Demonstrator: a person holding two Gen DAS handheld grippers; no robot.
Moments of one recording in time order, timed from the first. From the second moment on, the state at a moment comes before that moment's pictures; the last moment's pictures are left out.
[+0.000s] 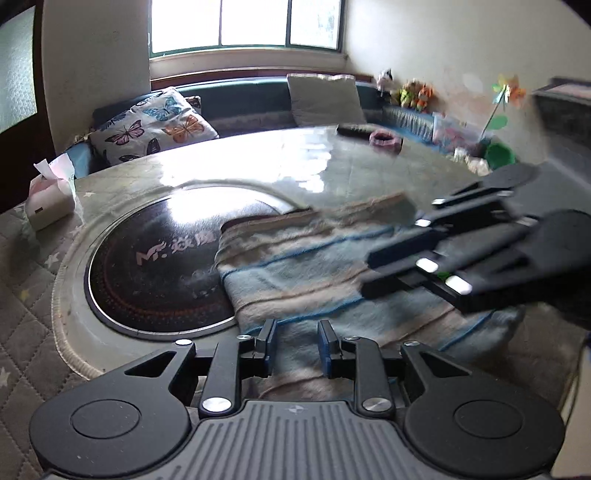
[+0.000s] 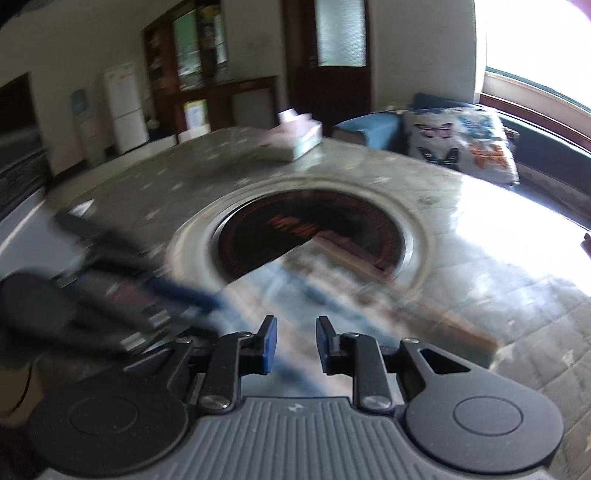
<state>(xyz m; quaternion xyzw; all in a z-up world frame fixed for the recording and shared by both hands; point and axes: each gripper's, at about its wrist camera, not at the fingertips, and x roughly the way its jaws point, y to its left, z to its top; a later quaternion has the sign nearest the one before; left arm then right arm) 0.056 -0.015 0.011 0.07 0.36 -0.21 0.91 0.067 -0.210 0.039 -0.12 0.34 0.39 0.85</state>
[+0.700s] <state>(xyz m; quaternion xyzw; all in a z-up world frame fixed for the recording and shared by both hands) 0.058 0.019 0.031 0.02 0.35 -0.15 0.92 0.005 -0.173 0.022 -0.14 0.32 0.46 0.82</state>
